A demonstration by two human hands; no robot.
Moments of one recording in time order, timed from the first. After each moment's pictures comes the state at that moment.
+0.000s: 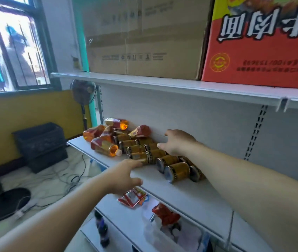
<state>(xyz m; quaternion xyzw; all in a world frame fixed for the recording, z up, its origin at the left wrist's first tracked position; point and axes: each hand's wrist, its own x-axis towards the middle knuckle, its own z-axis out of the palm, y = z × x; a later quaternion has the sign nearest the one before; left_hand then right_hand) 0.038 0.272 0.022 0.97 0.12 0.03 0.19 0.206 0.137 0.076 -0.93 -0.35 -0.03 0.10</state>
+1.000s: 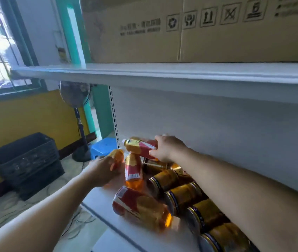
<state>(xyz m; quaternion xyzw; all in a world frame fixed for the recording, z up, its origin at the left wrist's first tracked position) 0.252 0.717 -0.030 0.97 0.23 0.03 0.11 0.396 0.530 0.012 -0.93 -0.35 -0.01 0.11</state>
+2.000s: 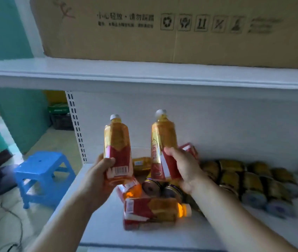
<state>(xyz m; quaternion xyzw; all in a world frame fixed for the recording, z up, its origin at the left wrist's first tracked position) 0.267 0.737 -0.015 0.49 0.01 -0.04 0.87 0.289 0.515 0.002 -0.65 0.06 0.07 0.76</state>
